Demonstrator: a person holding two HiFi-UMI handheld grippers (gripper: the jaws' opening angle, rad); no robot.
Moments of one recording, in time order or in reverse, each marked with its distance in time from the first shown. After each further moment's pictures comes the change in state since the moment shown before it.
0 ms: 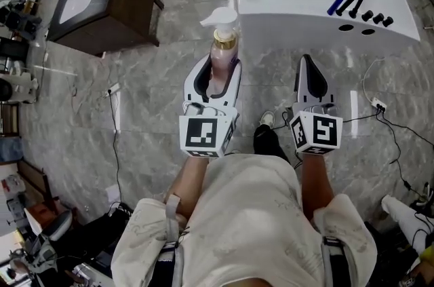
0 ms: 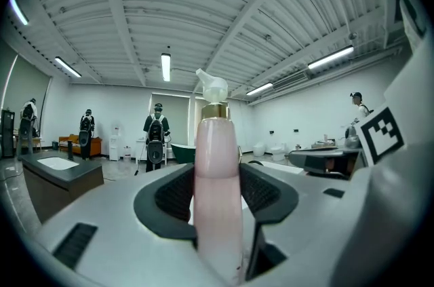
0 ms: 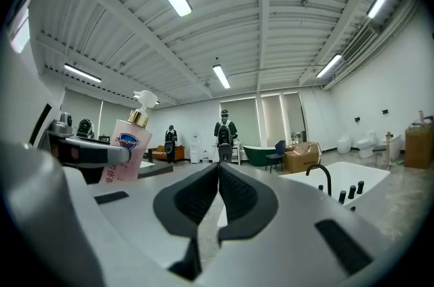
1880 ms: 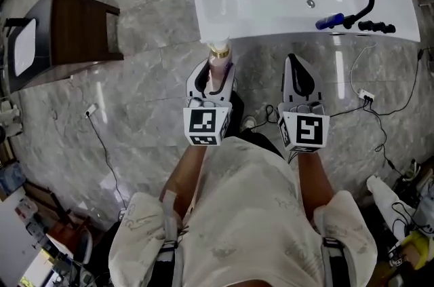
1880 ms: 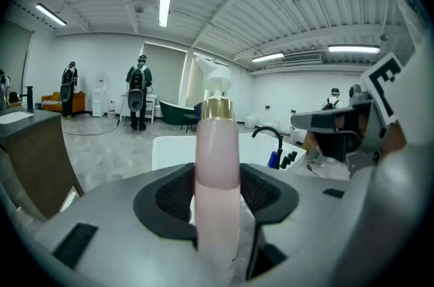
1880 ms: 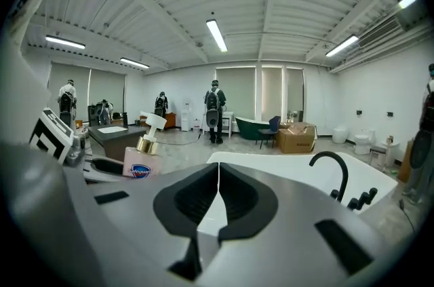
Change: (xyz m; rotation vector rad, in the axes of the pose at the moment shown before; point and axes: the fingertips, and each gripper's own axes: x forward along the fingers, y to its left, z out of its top) left arm 0.377 0.039 -0.159 -0.136 0.325 -0.112; right arm 0.306 -0.174 -0.097 -0.076 0.284 -0.039
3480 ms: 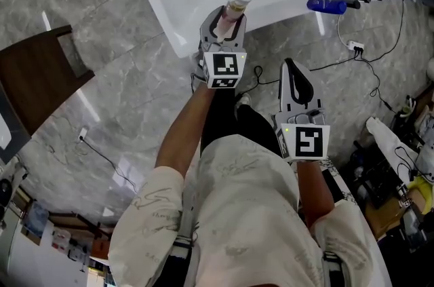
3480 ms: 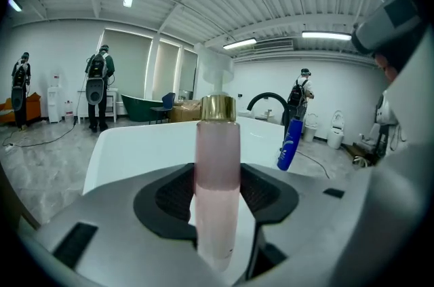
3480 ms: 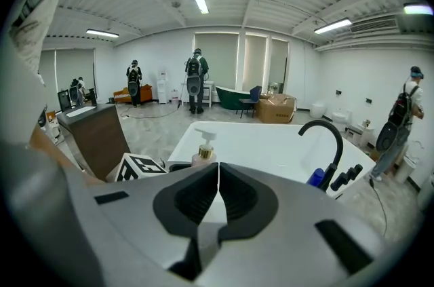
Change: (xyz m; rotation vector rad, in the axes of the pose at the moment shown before) left arm 0.284 0.004 -0.073 0.171 0.060 -0.242; right arm 0.100 -0.040 -0.068 0.064 0.289 -0.166
